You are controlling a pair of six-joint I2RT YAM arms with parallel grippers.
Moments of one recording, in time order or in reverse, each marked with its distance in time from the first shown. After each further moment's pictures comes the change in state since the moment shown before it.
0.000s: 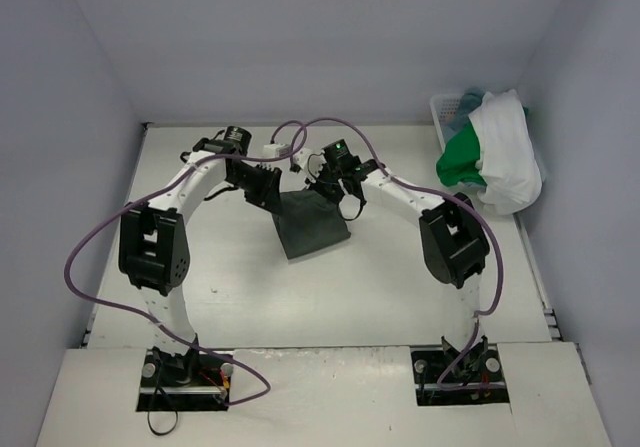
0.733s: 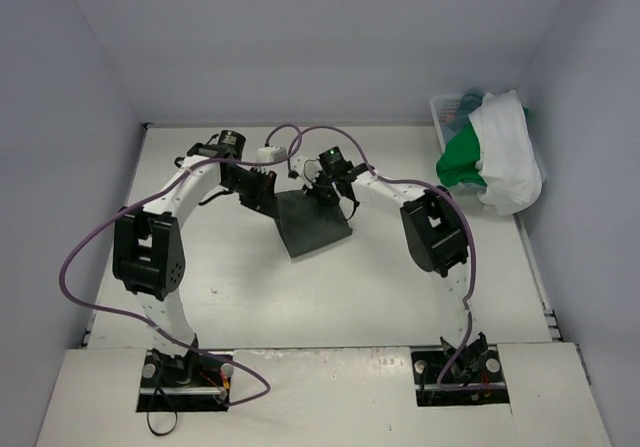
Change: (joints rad) left arm 0.022 -0.043 -0.072 0.033 -0.021 0.023; right arm -0.022 0.174 0.056 0.018 -0.095 0.001
